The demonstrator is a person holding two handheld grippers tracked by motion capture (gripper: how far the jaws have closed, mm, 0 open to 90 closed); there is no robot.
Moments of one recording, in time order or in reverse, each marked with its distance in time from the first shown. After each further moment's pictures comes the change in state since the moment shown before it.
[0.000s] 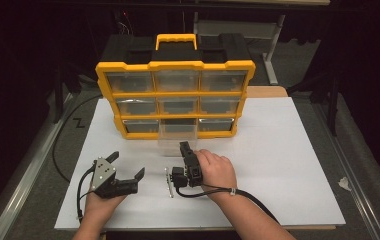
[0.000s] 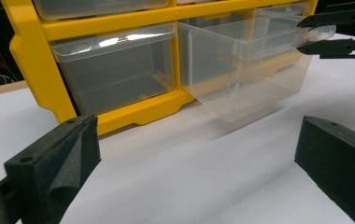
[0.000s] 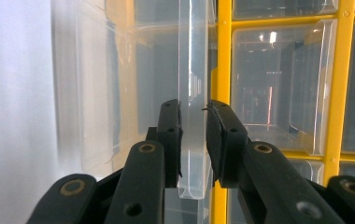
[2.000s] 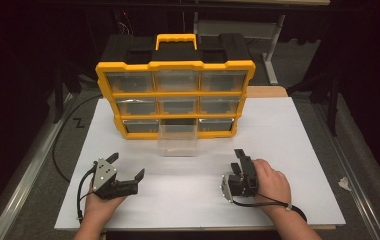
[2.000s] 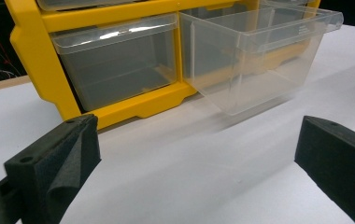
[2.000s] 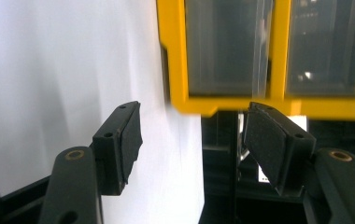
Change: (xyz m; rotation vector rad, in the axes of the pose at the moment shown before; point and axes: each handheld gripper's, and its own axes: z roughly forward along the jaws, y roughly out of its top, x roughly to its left) left arm -0.001 -0.003 0.000 0.025 0.015 0.009; right arm 0.026 -0.142 -0.039 0.145 0.080 0.040
